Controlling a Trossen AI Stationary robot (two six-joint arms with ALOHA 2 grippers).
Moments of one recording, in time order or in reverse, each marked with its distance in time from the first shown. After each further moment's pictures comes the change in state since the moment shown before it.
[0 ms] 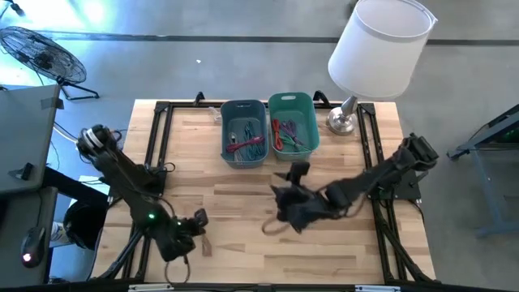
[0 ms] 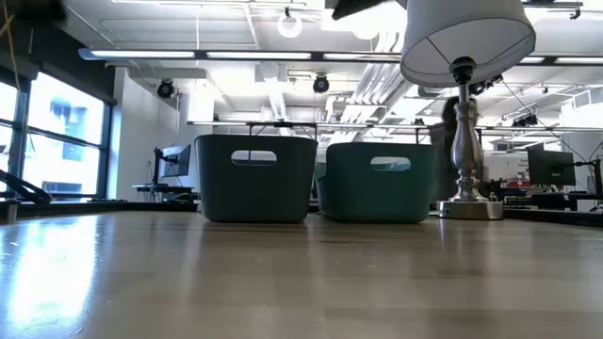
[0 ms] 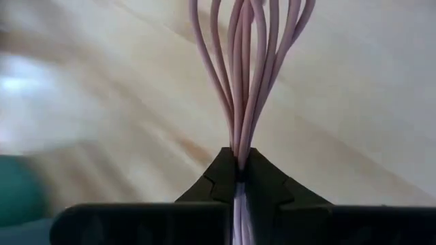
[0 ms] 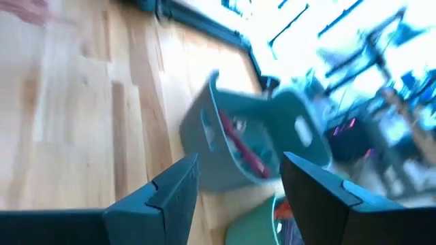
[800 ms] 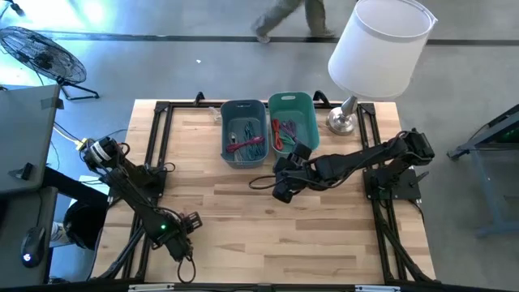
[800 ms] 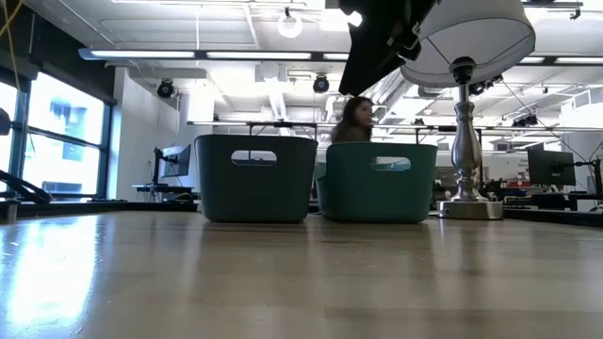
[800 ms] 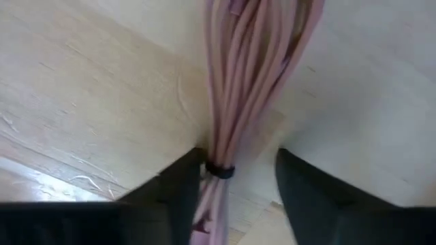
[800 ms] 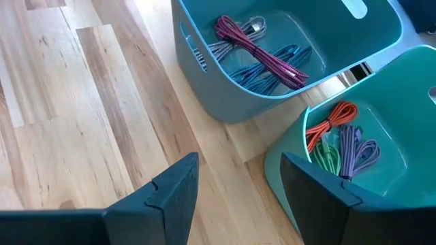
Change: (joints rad) left arm 0.002 0.208 0.009 -0.237 0.453 -0.107; right arm -0.245 0.000 0.000 -0.216 -0.359 0.386
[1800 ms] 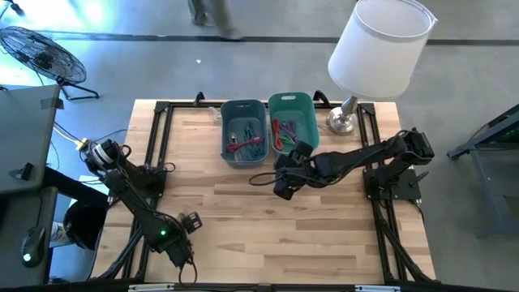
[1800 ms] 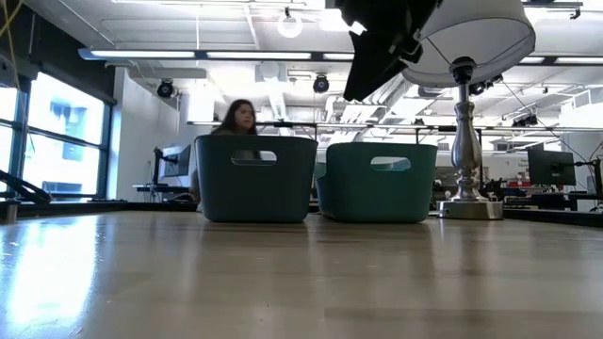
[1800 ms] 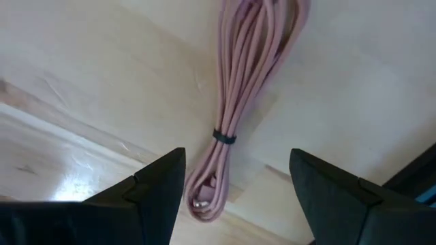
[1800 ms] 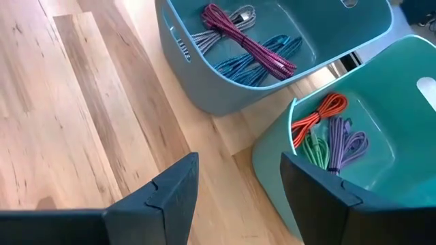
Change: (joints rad) left arm -0.001 0.006 0.193 -0.250 -0.037 -0.024; right arm -0.024 0.000 0.000 -0.037 -0.001 0.000
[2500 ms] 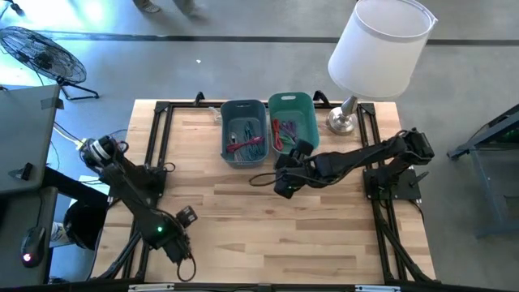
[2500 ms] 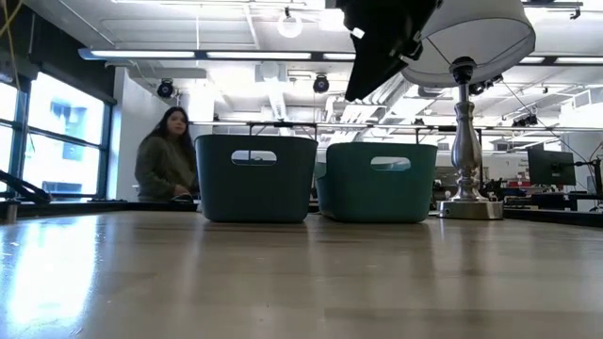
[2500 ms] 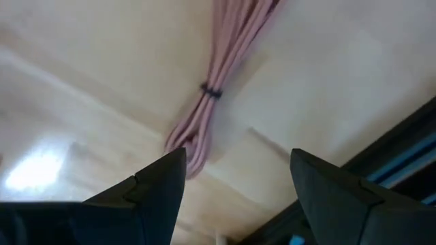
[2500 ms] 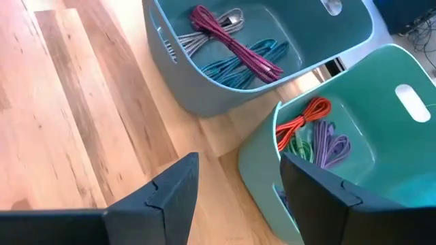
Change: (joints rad) left arm 0.004 -0.052 0.000 -0.105 0.034 -0.114; right arm -0.003 0.000 0.000 -0.012 0.047 -0.027
